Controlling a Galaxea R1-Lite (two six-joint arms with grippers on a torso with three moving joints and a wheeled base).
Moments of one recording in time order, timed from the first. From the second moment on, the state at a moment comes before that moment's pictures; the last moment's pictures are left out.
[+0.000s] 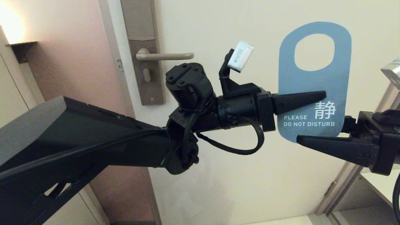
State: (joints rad) left arm -0.86 2.15 -1.45 -1.20 -0.88 -0.67; right arm 0.34 1.22 -0.80 -0.17 0.60 0.10
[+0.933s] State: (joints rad) left arm -0.85 2.15 -1.44 -1.21 -0.88 -0.67; right arm 0.34 1.24 -0.81 -0.17 0.60 0.09
